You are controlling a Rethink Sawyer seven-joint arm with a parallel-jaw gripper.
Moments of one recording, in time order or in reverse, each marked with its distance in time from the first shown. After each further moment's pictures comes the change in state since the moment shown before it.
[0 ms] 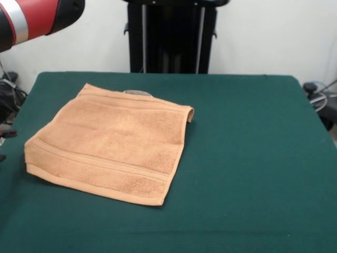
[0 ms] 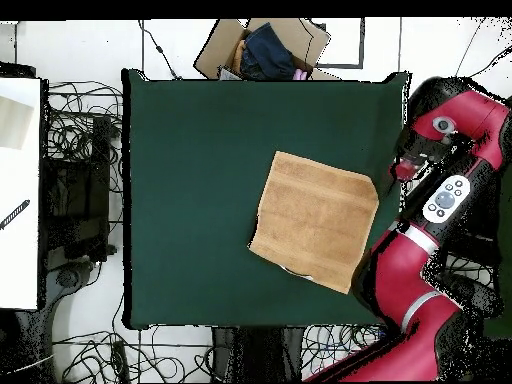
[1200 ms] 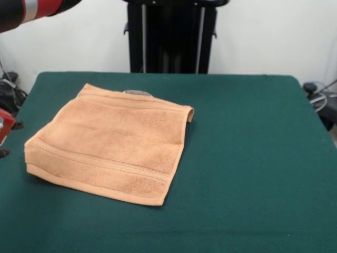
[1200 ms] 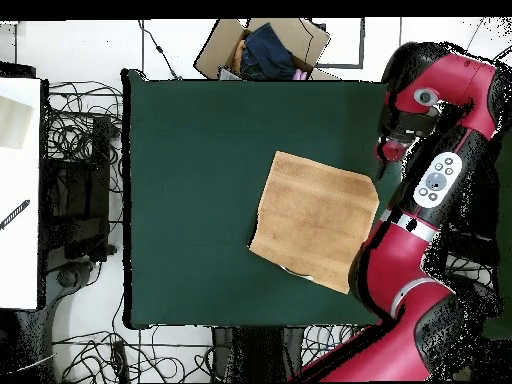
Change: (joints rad) arm 0.125 -0.154 -0.180 0.001 0.222 0.001 0.061
